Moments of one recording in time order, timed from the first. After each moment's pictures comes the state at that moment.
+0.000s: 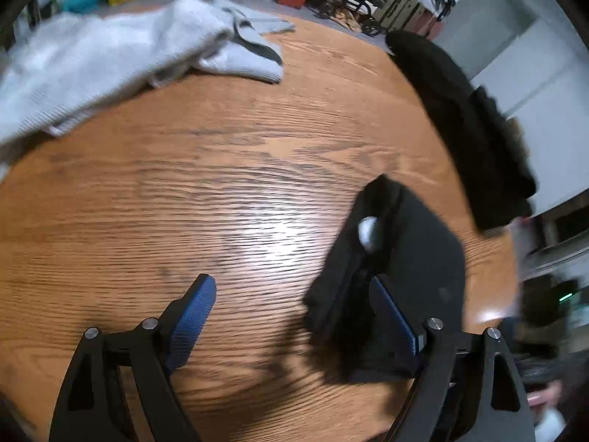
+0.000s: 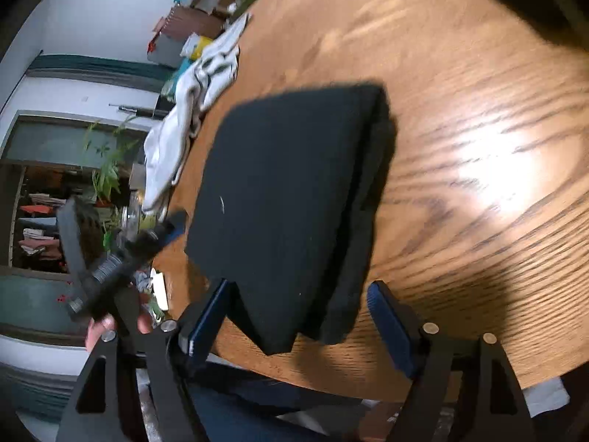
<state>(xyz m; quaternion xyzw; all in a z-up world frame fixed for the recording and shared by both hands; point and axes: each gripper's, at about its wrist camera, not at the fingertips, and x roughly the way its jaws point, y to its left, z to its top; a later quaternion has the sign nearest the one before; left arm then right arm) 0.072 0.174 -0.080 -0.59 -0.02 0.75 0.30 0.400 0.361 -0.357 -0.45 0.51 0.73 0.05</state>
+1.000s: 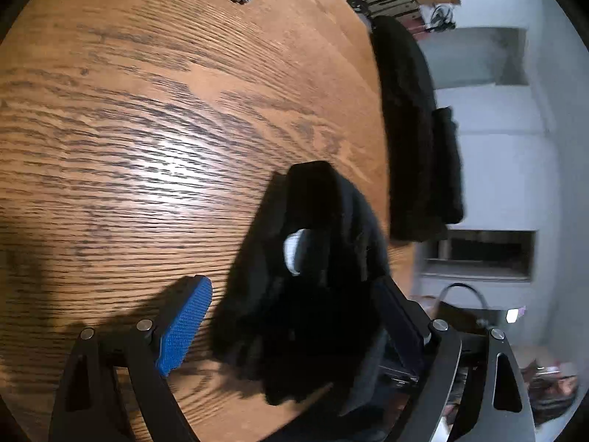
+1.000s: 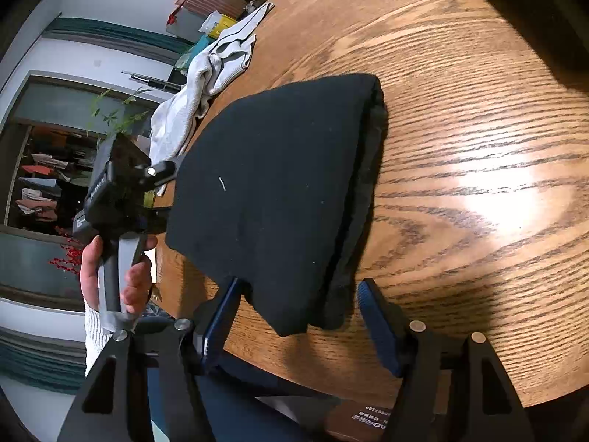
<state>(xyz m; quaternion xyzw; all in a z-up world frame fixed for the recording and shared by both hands) 0.049 0.206 -0.129 -0.68 -0.21 0.58 0.39 0.412 0.382 -0.343 -0.47 0.46 0.75 0.02</state>
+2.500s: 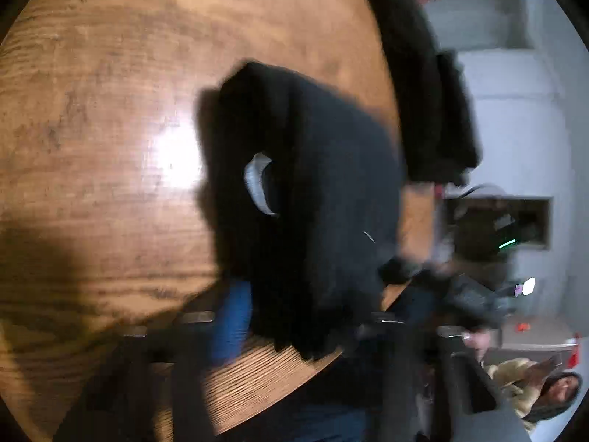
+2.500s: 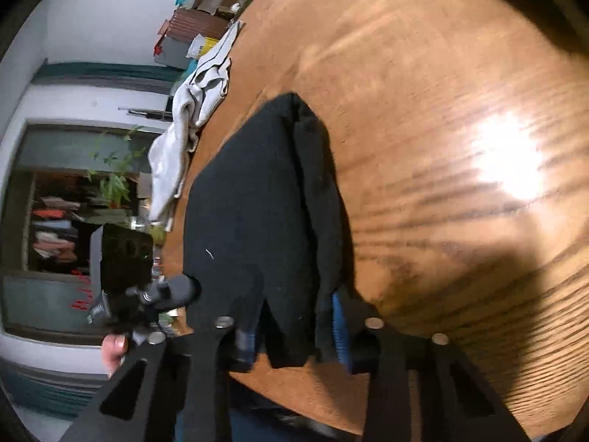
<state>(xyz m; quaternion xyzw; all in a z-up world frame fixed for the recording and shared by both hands) 0.120 0.242 -0.143 -0.71 -0.13 0.58 0.39 0.391 0.409 -0.359 -0.45 0.50 0.74 0.04</state>
